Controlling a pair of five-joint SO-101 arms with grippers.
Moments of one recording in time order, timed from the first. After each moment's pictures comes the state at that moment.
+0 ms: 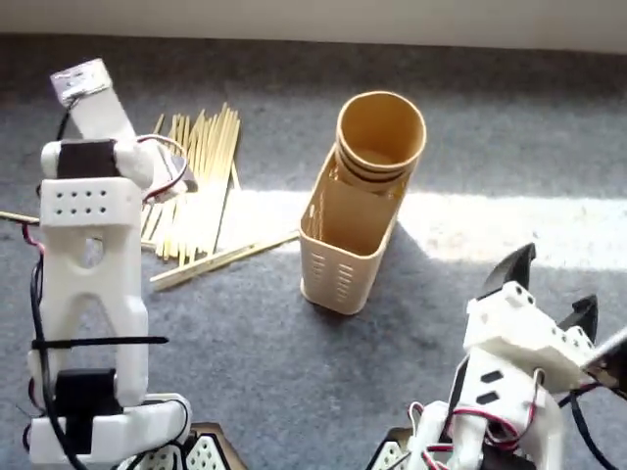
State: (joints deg) left arm -8.2 -8.4 -1.9 86.5 -13.6; right arm 17.2 -94.6 57.5 63.2 -21.7
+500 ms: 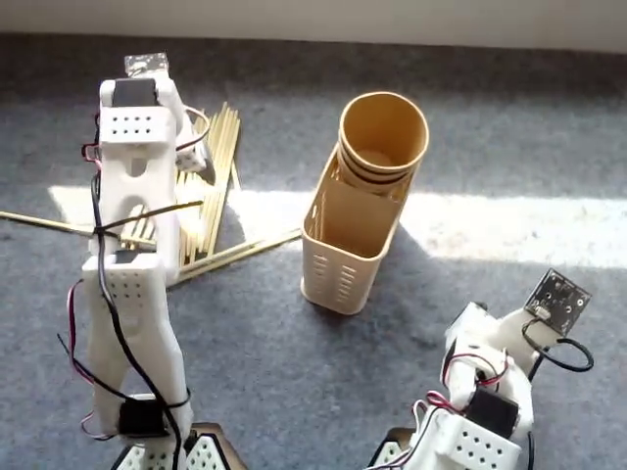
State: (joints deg) left arm -9.2 51.0 -61.0 99.6 -20.4; right arm 20.9 -94.0 93.3 53.6 -11.7
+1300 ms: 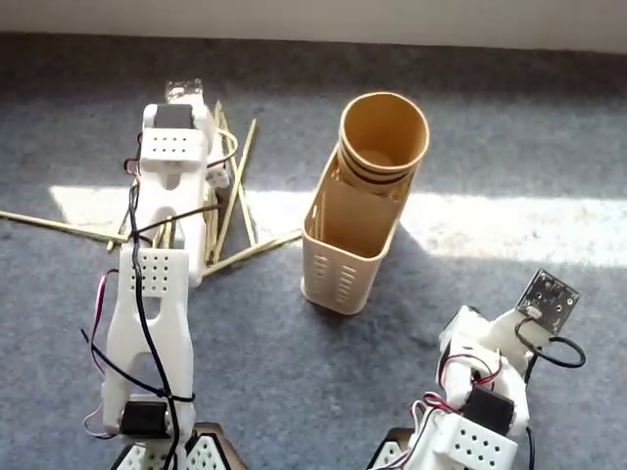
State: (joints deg) left arm -8.0 70.8 -75.5 98.2 -20.3; right arm 18.9 -94.0 95.4 53.2 -11.7
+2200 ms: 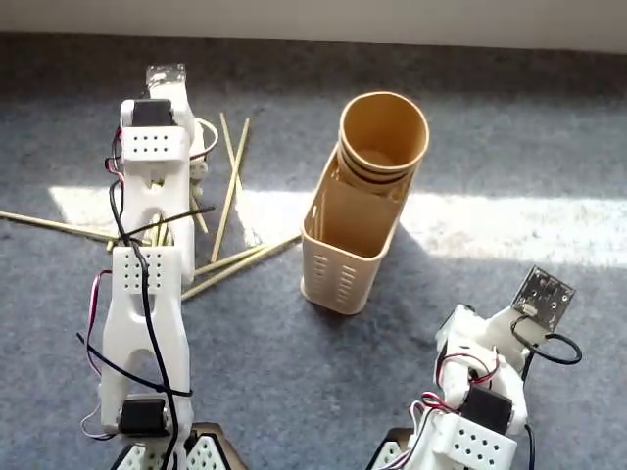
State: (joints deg) left arm -8.8 70.9 -84.7 100.4 -25.0; right arm 18.0 -94.0 95.4 53.2 -11.7
